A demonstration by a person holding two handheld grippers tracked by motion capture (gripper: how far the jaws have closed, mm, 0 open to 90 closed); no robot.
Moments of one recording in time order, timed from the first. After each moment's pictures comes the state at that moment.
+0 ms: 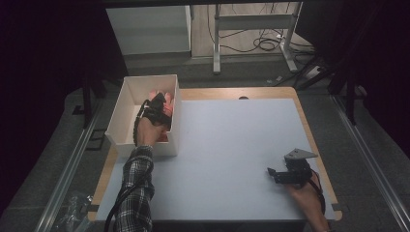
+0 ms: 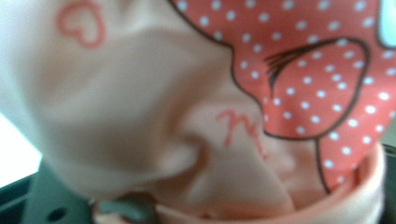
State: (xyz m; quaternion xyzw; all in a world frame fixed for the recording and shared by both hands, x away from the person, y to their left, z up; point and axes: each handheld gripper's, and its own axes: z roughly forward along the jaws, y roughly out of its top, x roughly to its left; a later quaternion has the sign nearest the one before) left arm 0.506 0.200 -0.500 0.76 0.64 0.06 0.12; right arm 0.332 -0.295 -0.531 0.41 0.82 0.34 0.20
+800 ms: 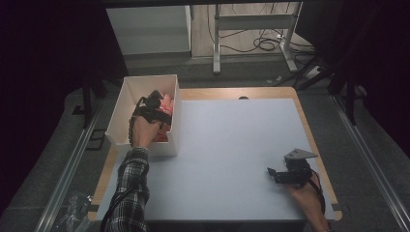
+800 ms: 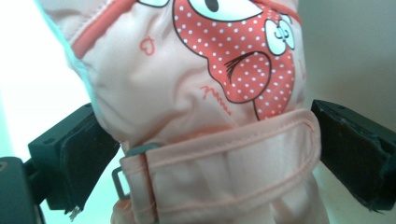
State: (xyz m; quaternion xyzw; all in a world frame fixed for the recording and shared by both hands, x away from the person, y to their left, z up) left arm 0.489 0.207 -0.475 0.76 0.62 0.11 0.17; right arm 0.332 -0.295 -0.531 0.41 0.82 0.34 0.20
